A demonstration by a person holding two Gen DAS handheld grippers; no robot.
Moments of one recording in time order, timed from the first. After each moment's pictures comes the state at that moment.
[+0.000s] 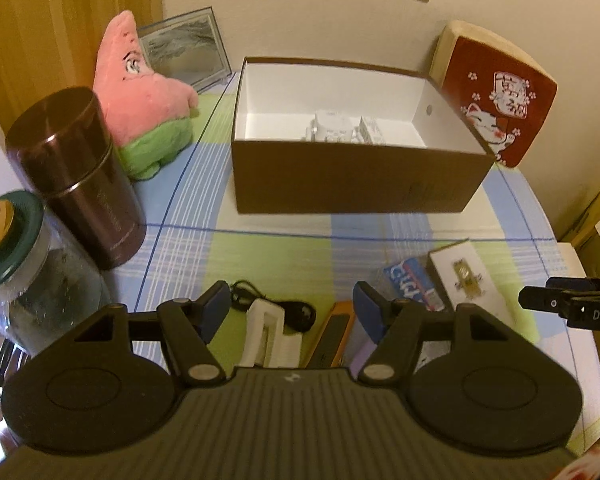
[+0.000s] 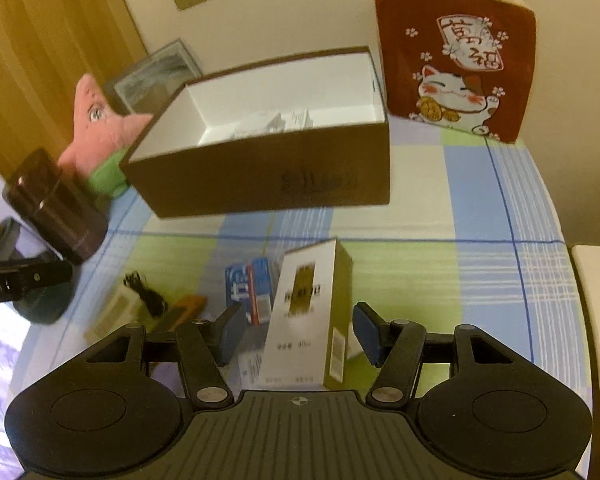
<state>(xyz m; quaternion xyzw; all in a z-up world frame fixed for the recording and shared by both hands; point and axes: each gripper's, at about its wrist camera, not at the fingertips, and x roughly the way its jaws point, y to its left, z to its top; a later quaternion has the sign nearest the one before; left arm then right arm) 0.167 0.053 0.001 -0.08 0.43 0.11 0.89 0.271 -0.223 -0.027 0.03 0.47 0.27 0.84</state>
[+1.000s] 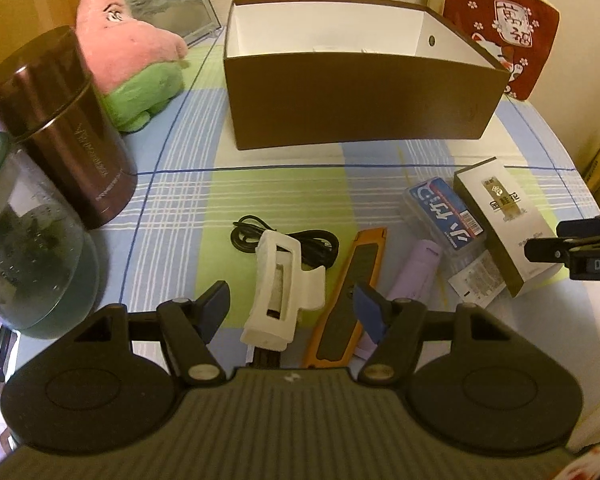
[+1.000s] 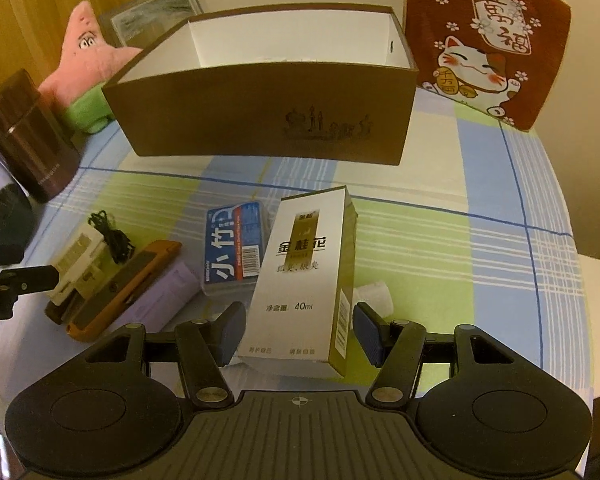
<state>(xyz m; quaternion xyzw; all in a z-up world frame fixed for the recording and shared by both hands) 0.160 0.052 -0.062 -0.04 0.47 0.09 0.88 0.269 -0.188 -0.071 -0.05 0.49 0.25 0.83</state>
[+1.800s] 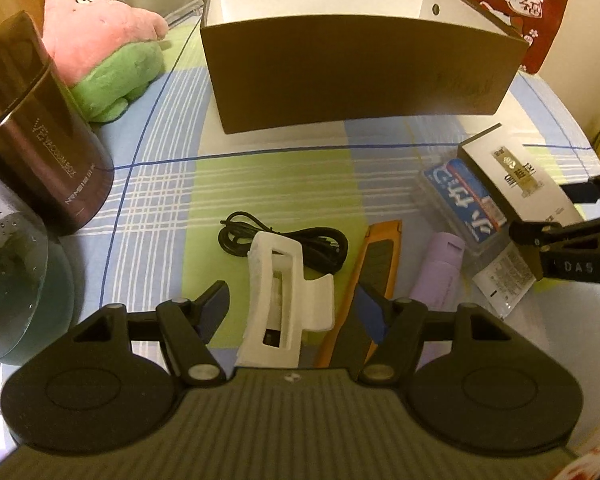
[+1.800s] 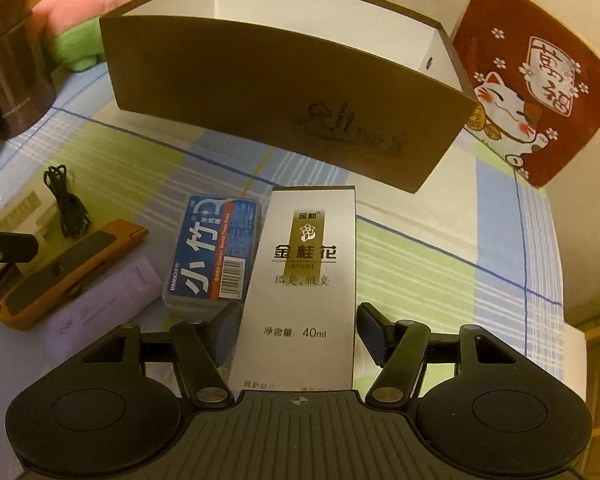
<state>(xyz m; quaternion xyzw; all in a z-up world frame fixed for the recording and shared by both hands) 0.192 0.055 -0.092 -0.03 0.50 0.08 0.86 0.290 -0.140 -0.101 -0.17 0.47 0.25 0.83</state>
